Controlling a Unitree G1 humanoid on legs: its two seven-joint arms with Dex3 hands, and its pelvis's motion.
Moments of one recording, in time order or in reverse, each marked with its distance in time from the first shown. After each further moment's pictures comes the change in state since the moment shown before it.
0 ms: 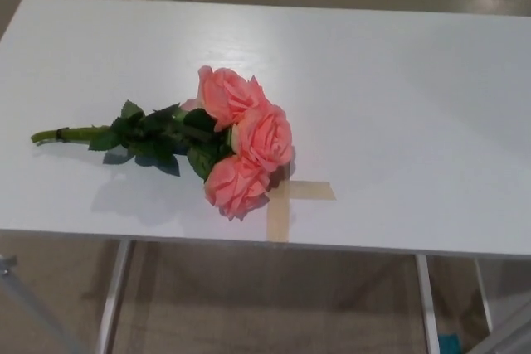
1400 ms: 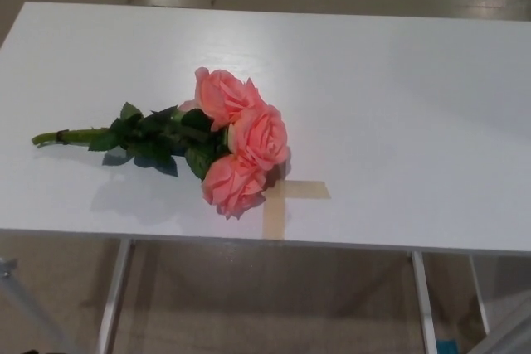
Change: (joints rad) left_arm 0.463 0.109 0.081 -0.854 -0.149 -0.143 -0.468; right_arm 0.067 0.000 -0.019 0.010 -0.001 -0.013 -0.004
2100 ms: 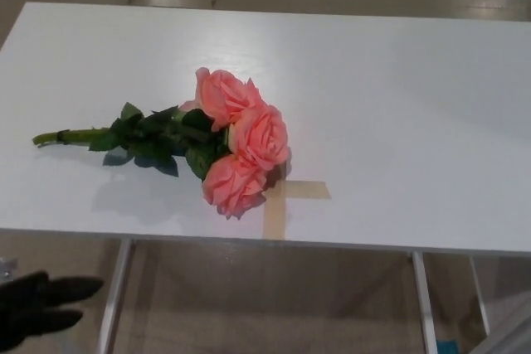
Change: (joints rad) left_arm 0.299 0.126 0.292 -0.805 -0.292 0.002 -0.215; right_arm -0.026 0.000 0.005 -0.002 -0.001 0.000 0.000
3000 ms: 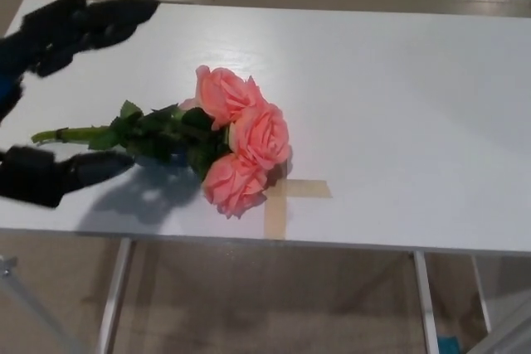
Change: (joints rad) left_arm -0.757 -0.019 -0.133 -0.001 0.141 0.070 0.163; right_arm -0.037 -0.002 0.016 -0.001 0.000 0.000 0.016
